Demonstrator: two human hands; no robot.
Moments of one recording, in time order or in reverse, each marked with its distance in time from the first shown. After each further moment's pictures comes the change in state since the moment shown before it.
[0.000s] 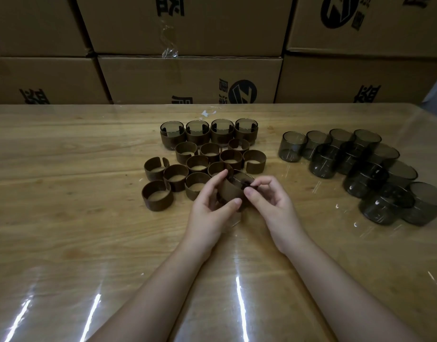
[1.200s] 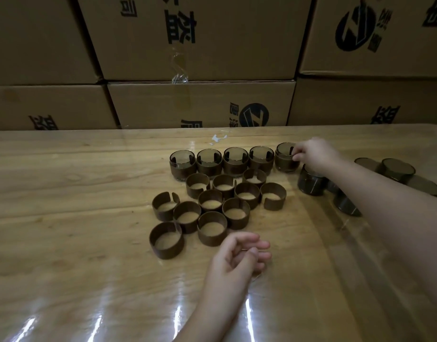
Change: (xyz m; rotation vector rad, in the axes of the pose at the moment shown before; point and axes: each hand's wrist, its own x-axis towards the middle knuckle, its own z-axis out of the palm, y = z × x) left_hand -0.001 0.010 0.006 -0.059 -0.030 -0.205; right_hand 0.222 -0.036 -0.078 -1.389 -0.051 0.167
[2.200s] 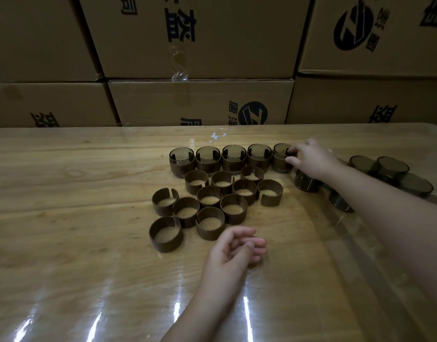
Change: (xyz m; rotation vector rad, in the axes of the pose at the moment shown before) left_hand -0.002 0.005 0.002 -0.012 -0.001 -0.021; right_hand -0.011 0.007 0.016 0.057 0.061 -0.019
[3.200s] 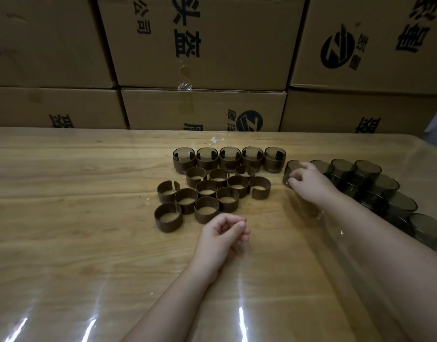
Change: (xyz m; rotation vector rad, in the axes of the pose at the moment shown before) left_hand -0.006 0.006 0.000 0.059 0.011 0.024; right_hand -0.084 0.006 -0.003 0.146 -0.048 0.081
